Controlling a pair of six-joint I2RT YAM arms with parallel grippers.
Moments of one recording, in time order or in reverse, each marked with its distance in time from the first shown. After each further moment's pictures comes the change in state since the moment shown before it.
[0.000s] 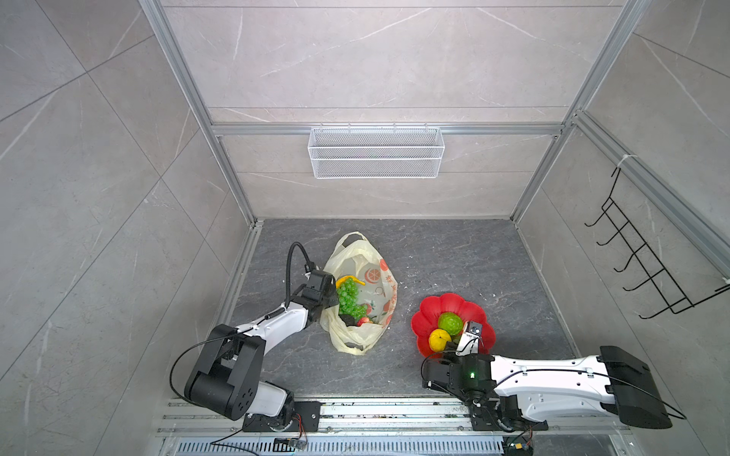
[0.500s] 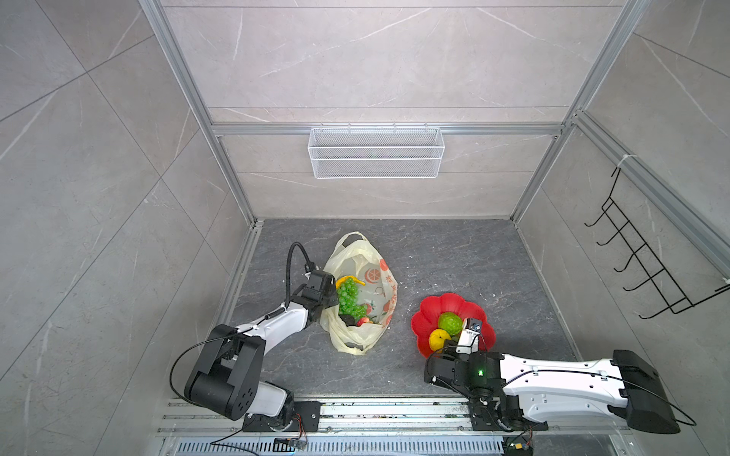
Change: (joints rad) left arm 0.000 0.000 0.000 0.000 0.000 0.000; right arm -0.022 -0.068 0.010 0.029 -0.022 -0.083
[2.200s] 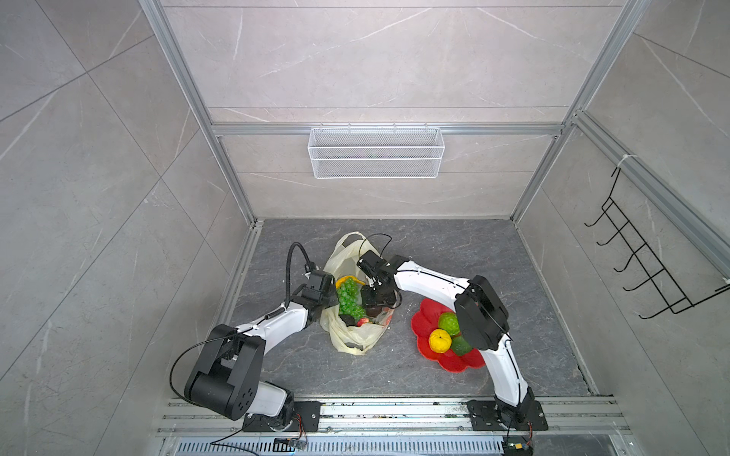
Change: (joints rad) left arm 0.000 0.000 0.000 0.000 0.007 -0.001; right arm -0.513 1.032 1.122 0.108 -0.921 -1.019
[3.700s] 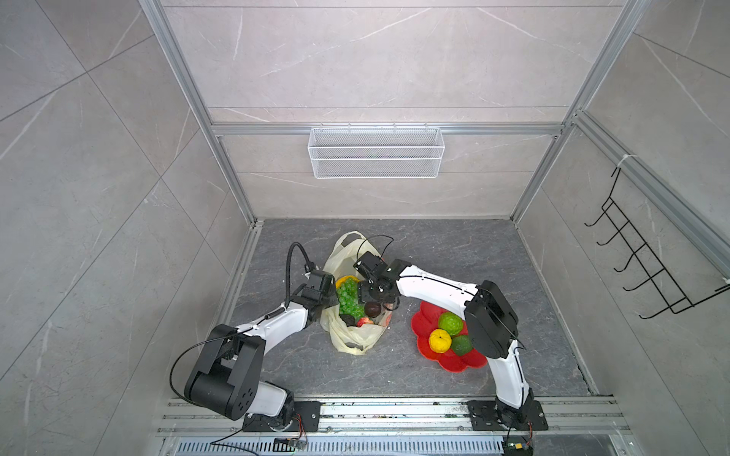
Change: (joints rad) left arm 0.000 0.000 0.000 0.000 0.001 -0.007; right arm 0.028 -0.006 0.016 0.053 0.161 0.109
